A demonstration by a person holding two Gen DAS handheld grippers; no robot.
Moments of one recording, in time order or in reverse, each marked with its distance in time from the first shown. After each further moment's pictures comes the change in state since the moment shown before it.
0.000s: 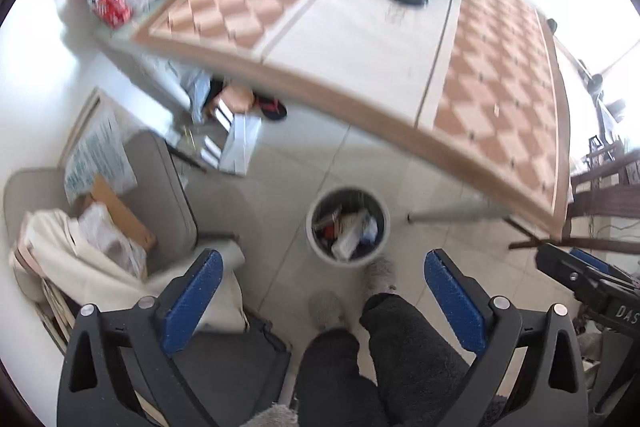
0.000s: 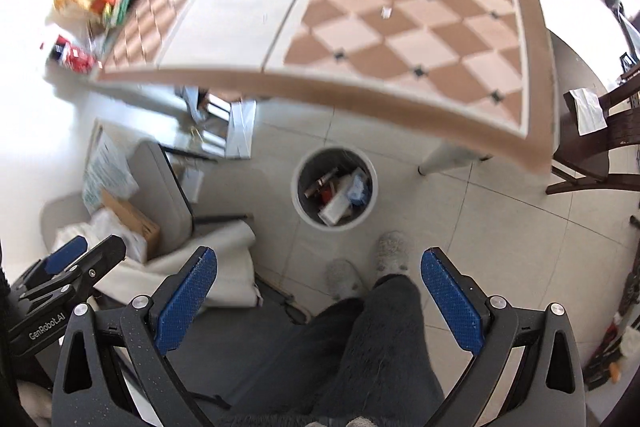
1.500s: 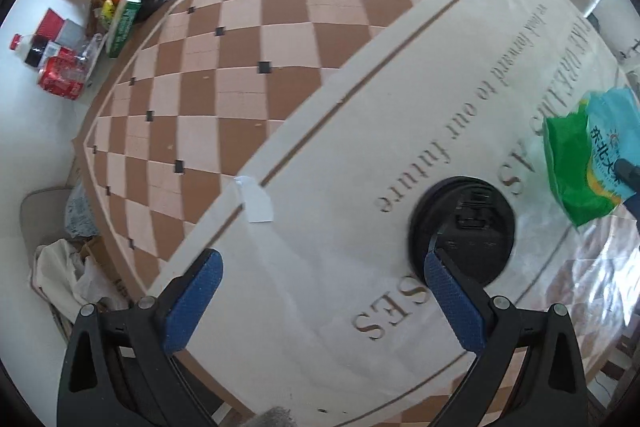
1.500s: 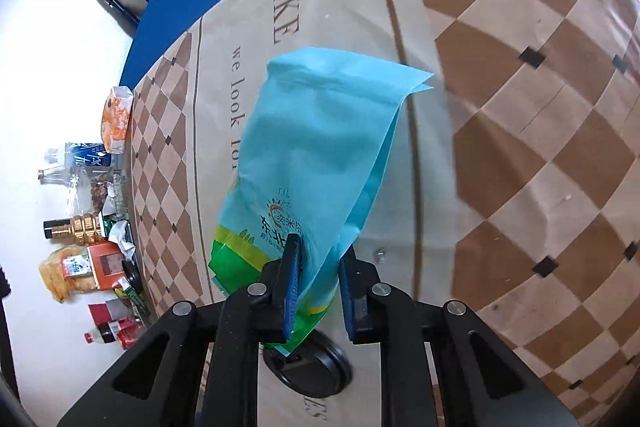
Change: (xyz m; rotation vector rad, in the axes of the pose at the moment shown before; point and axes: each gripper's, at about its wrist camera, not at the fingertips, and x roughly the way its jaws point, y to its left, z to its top) left arm 0.178 -0.085 0.369 -0.290 0.202 0.189; right arm 0.160 -0.049 0.581 0.315 -0.010 0.241
